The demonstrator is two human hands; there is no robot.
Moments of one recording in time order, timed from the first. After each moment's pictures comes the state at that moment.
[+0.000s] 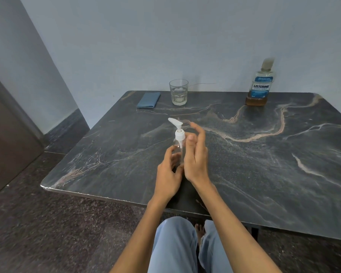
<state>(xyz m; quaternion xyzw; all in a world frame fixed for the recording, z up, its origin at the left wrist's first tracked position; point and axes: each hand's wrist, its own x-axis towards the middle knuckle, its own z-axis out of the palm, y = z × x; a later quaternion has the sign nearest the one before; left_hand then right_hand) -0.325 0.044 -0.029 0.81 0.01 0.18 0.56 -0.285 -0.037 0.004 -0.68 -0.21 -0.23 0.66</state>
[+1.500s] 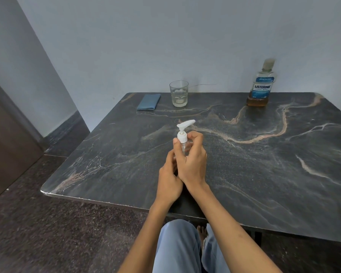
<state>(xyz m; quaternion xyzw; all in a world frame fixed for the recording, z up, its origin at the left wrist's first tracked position) -0.332 0.041 -0.017 0.81 0.00 0.20 0.55 -0.287 -0.019 0.005 -0.76 -0.14 -0.31 0.56</state>
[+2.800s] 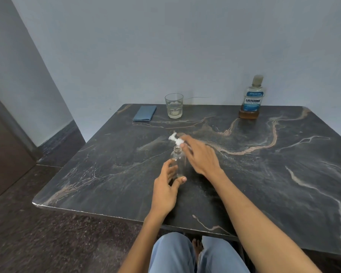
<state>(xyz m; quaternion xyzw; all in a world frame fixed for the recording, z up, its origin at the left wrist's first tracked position) -0.322 0.043 -0.029 0.79 0.03 0.15 0.59 -0.209 -0.076 0.000 -0.90 -0.28 -0.20 0.28</state>
